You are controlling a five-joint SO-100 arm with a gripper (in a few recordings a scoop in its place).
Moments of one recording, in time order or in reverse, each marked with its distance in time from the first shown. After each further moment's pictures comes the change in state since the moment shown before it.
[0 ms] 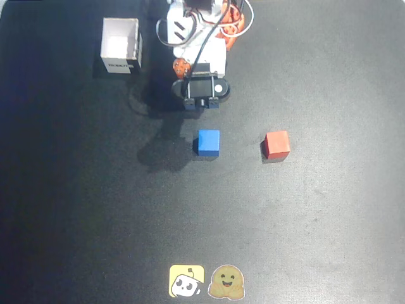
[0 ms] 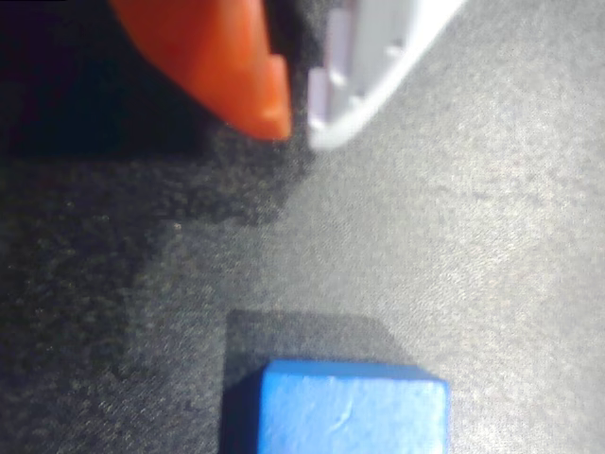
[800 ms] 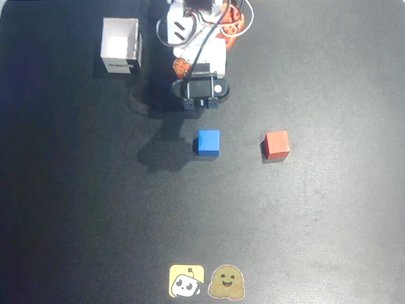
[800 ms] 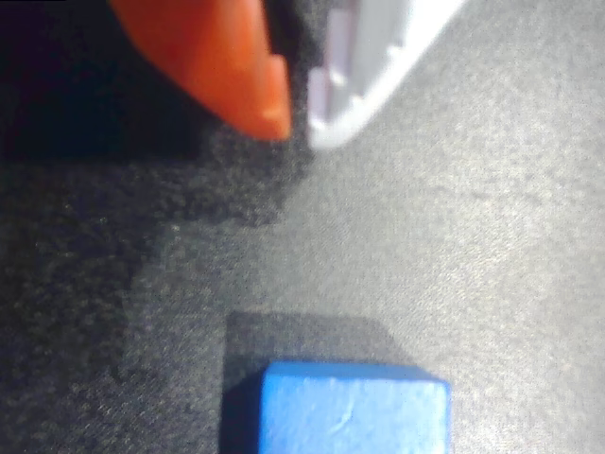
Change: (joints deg) arm 0.0 -0.1 0.0 0.0 0.5
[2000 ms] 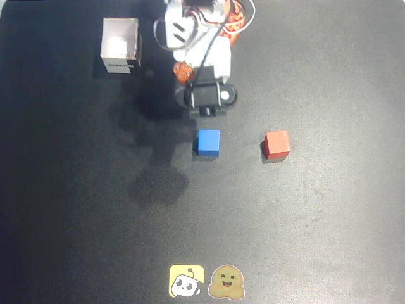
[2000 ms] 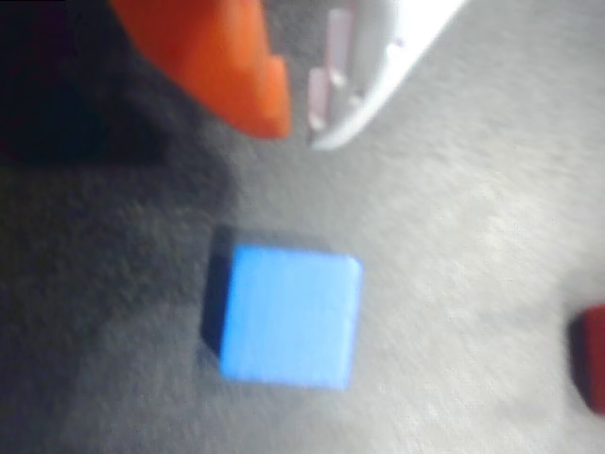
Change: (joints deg) arm -5.1 -36.0 -33.8 0.5 2.4
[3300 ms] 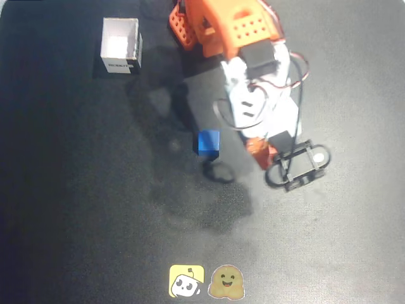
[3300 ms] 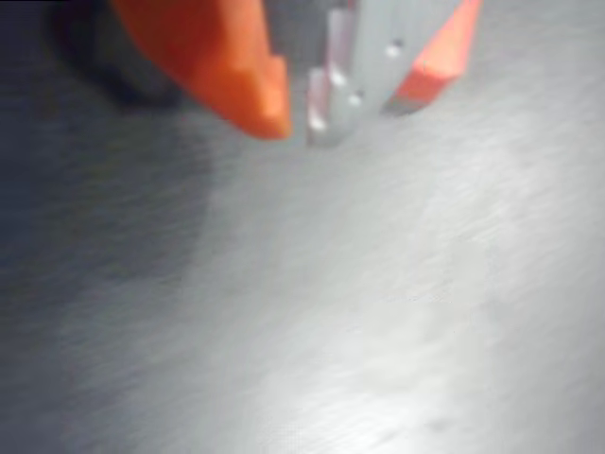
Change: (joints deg) arm -19.2 -45.4 -39.2 -13.0 0.4
